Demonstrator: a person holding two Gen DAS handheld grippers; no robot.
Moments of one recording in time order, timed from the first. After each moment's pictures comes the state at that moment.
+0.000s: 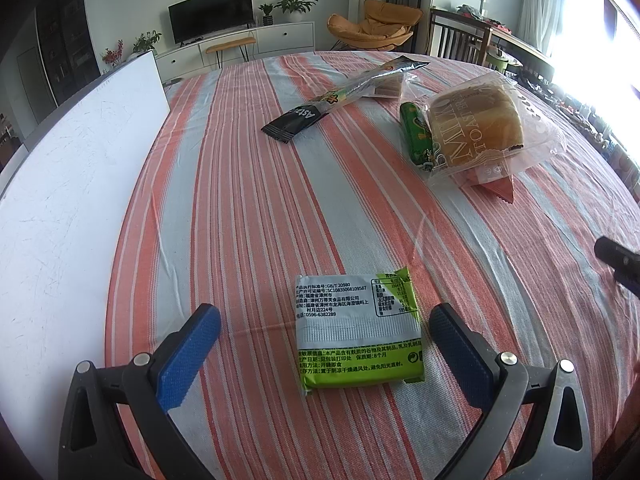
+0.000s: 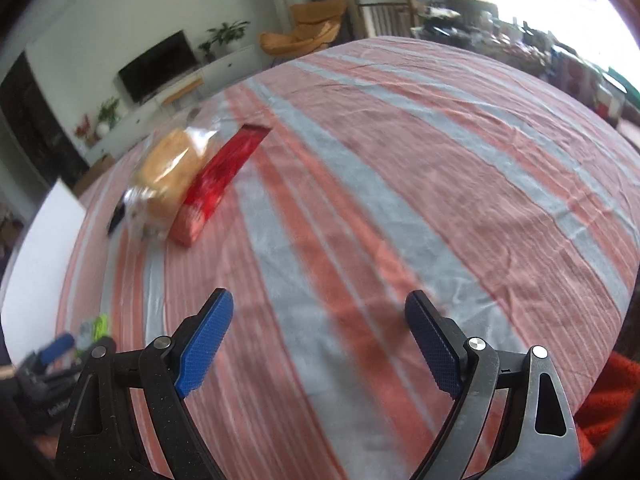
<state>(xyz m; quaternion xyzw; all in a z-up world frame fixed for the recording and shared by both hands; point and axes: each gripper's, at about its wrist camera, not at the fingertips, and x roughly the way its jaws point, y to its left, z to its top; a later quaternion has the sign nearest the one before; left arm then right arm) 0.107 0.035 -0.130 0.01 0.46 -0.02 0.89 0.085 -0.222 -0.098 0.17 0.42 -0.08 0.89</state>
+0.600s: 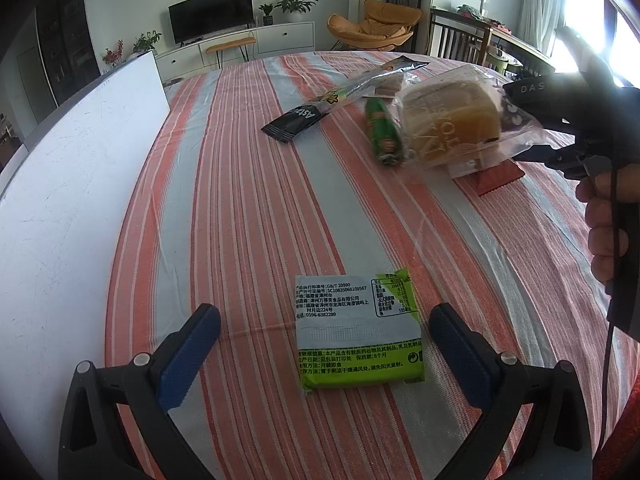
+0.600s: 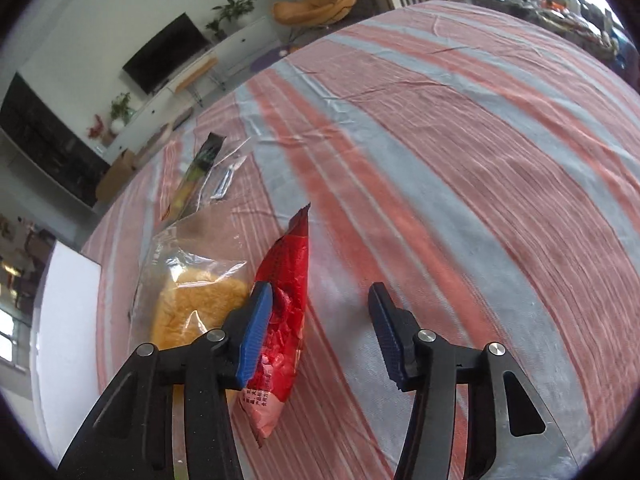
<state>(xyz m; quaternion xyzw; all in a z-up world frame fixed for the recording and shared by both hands) 0.107 0.035 -0.130 0.01 0.46 -0.02 0.89 0.235 -0.151 -0.097 0.16 0.47 0.03 0.87</state>
